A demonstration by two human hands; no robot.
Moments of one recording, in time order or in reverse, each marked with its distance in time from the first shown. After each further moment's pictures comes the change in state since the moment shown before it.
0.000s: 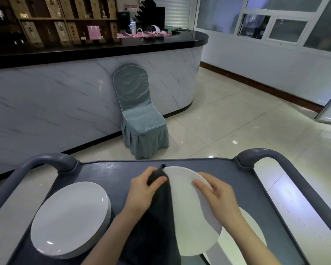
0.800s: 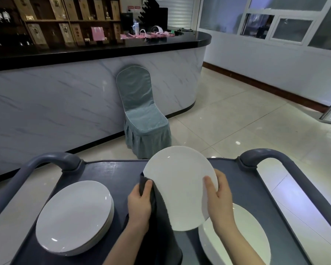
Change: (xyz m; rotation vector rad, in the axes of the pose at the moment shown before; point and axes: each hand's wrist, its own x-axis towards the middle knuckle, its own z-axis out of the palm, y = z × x) left_hand -0.028 -0.014 0.024 -0.428 0.407 -0.553; right_hand -0.006 0.005 0.031 0.261 0.344 0.297
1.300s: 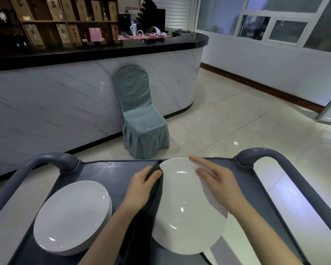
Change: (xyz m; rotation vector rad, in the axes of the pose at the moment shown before) left_hand 0.021 0.039 -0.003 0.353 -0.385 0.337; right_hand 0.035 -0.035 -0.029 -0.290 -0.427 -0.304
